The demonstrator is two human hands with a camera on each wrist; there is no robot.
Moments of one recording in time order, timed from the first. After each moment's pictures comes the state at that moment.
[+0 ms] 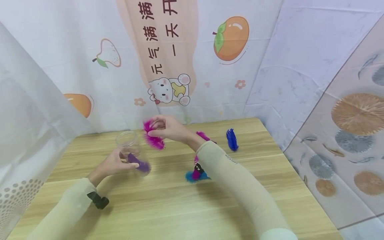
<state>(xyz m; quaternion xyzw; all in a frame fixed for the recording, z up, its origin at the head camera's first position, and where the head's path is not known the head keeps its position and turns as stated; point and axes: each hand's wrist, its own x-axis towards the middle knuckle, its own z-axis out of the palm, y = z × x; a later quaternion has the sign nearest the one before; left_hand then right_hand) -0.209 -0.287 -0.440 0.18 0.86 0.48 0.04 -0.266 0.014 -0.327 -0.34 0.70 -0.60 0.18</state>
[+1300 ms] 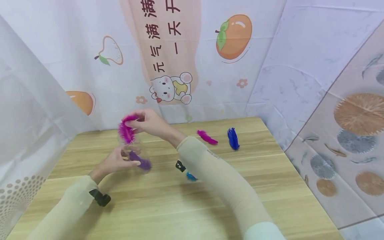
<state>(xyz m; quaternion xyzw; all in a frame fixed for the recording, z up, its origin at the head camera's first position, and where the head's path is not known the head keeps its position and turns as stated) -0.207 -0.288 -0.441 0.17 0.85 0.50 0.05 -0.253 -0.048 -0.297 -0.36 0.65 -0.65 0.19</state>
